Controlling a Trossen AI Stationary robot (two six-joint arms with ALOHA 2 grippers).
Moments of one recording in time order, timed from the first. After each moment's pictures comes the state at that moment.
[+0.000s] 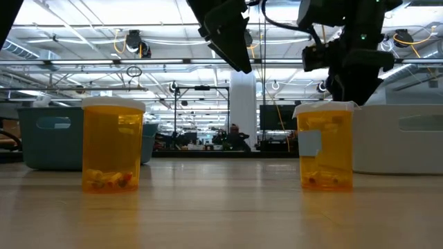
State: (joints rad) left arm -0.12 1.93 1.71 -0.79 -0.42 0.02; right arm 0.05 1.37 0.88 -0.87 0.13 0.33
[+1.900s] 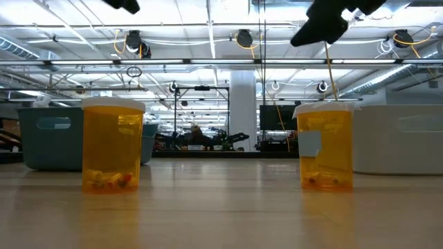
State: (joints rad) left arm -0.75 1.89 1.60 -1.15 -0.83 -0.74; right arm 0.47 1.34 0.88 -0.23 0.34 0.36
